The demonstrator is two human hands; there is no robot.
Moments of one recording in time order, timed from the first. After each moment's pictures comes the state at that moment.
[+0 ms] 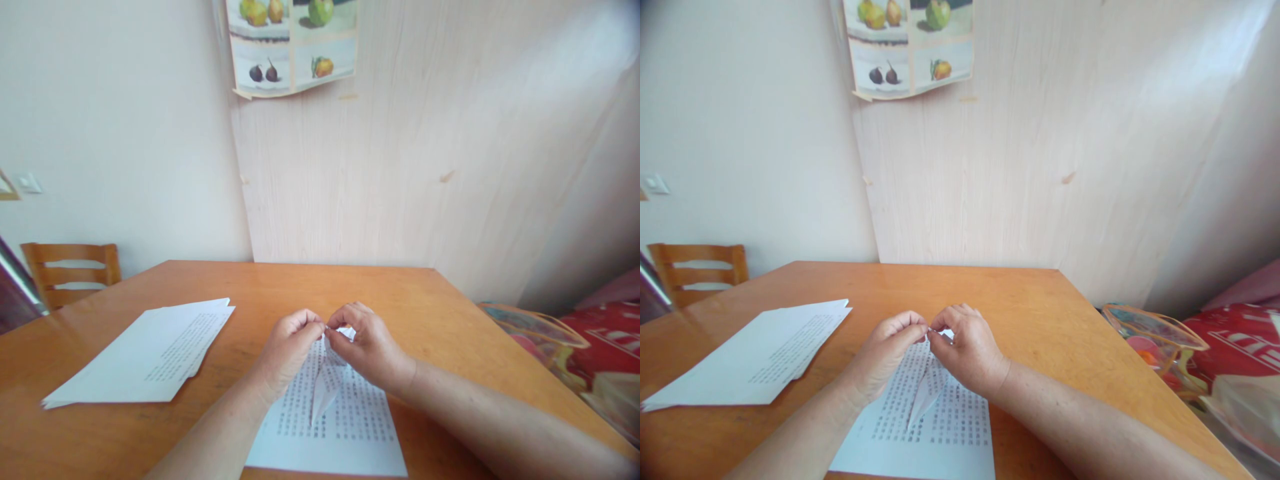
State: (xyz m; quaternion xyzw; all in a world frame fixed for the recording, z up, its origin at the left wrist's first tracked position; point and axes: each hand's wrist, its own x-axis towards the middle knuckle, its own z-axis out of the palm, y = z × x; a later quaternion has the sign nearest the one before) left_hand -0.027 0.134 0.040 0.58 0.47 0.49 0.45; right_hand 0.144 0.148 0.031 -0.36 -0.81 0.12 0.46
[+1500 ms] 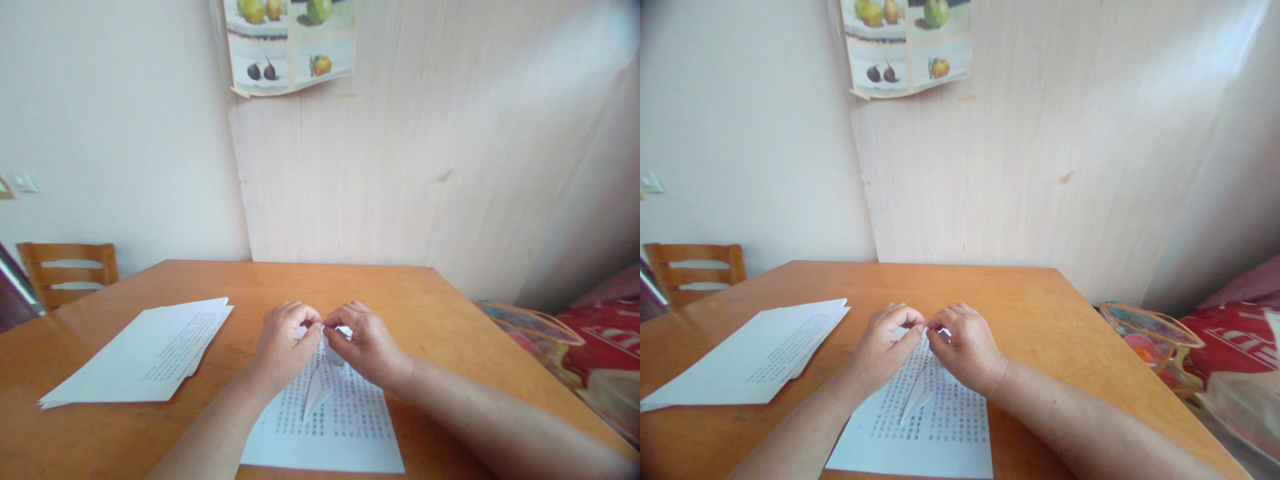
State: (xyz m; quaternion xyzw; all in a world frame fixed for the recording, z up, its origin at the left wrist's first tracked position) left_hand -0.042 0.141 0.038 0.79 0.45 0.41 0.05; right_hand 0.146 0.152 0.030 -0.35 -0.82 0.09 0.44
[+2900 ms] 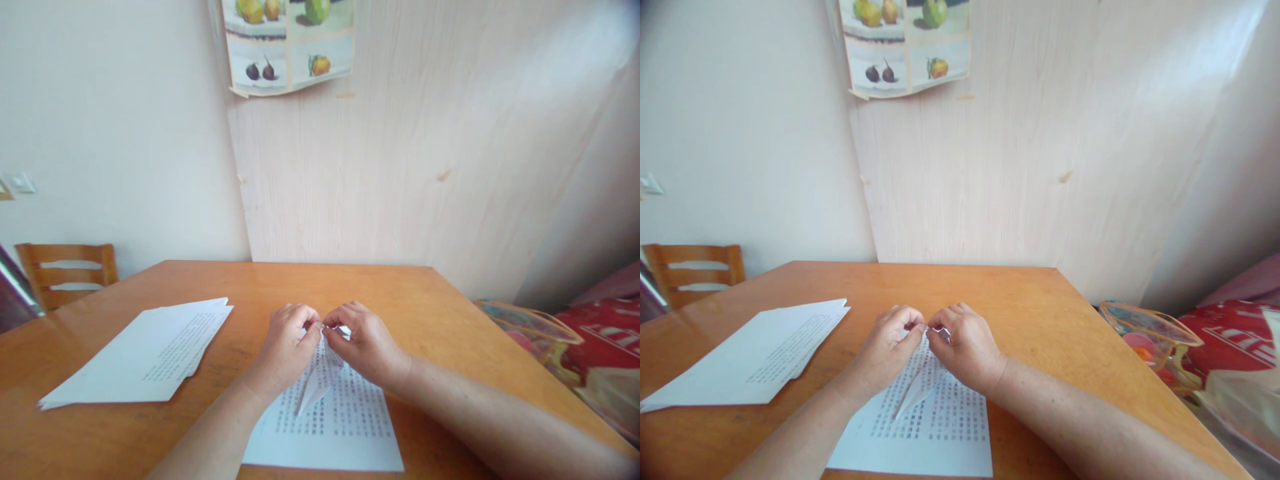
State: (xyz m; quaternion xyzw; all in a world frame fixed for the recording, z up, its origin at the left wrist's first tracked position) left_hand -0.037 0.144 0.030 0.77 0.48 0.41 0.07; right_hand 0.145 0.151 0.029 -0.37 -0.83 0.10 0.41
